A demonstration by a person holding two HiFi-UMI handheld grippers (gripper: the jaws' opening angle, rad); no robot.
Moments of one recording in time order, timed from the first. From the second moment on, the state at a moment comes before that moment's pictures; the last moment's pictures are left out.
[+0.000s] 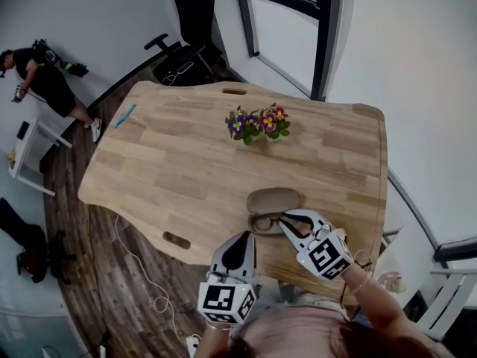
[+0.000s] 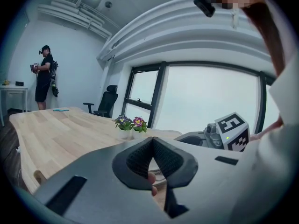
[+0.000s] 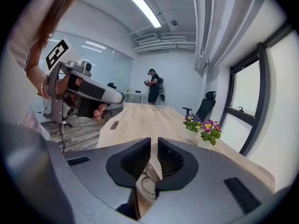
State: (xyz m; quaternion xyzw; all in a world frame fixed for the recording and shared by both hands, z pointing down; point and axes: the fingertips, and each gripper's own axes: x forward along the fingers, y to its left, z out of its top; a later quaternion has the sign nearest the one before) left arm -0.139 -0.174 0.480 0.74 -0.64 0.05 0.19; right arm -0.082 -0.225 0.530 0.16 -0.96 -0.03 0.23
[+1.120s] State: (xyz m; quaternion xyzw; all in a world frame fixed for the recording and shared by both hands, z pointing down) left arm -0.157 -0.204 0.509 0.76 -0.61 0.06 0.22; right arm -0.107 -0.235 0.625 0.08 -0.93 -0.07 0.36
